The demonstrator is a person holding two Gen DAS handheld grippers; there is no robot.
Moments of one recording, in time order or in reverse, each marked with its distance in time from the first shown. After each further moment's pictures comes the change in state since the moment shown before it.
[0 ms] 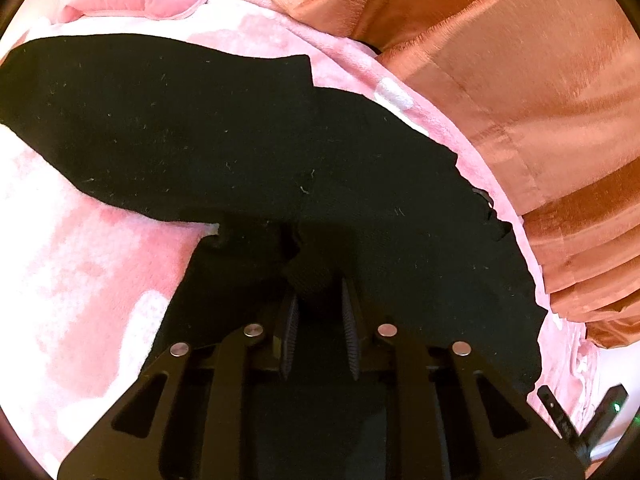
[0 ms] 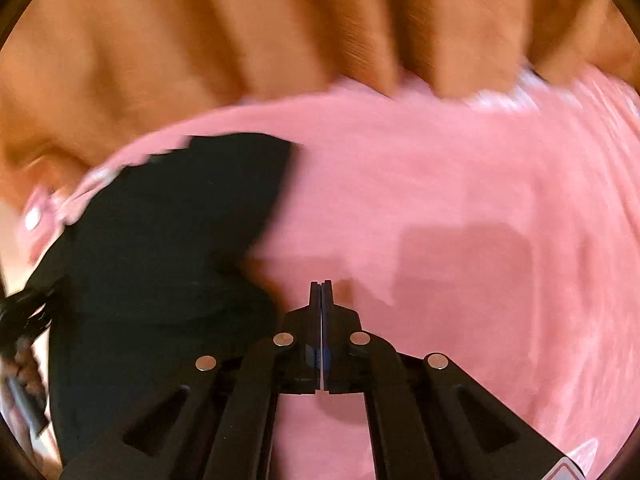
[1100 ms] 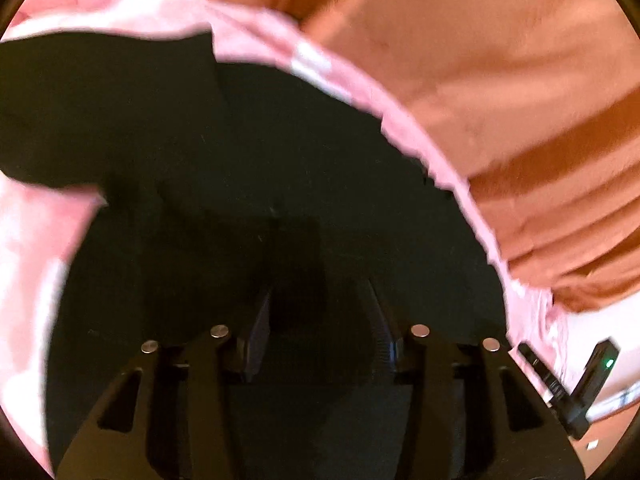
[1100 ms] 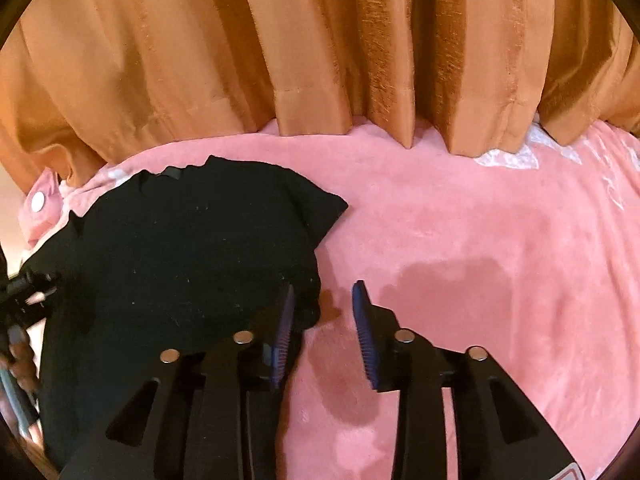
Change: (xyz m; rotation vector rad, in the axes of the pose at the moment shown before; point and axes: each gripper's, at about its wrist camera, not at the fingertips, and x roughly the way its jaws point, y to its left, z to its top) left arm 0.011 -0.039 -0.012 0.096 0.061 -0.163; right arm 0.004 0.006 0.026 -0.051 -0.054 -0.042
